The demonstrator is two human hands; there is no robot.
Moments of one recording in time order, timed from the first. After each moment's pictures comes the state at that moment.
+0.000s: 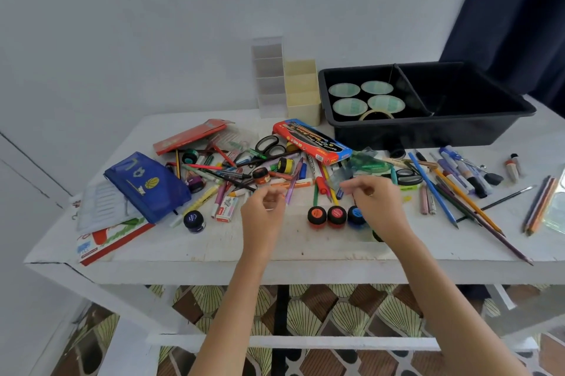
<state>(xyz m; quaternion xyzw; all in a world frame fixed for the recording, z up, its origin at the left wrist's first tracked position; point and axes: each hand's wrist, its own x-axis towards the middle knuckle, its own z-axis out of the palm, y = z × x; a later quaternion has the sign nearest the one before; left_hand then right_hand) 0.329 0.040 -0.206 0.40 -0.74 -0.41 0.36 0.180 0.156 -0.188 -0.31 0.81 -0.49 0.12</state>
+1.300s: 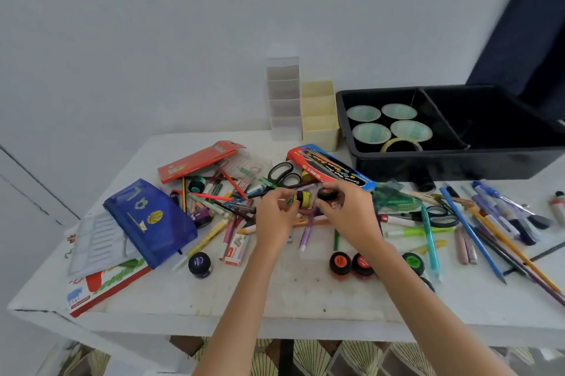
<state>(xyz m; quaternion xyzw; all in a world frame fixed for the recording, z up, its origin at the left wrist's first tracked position) 0.276 -0.045 -0.216 0.39 -0.77 -0.41 0.30 0.171 0.055 -0.201 -0.41 0.79 -0.46 0.04</state>
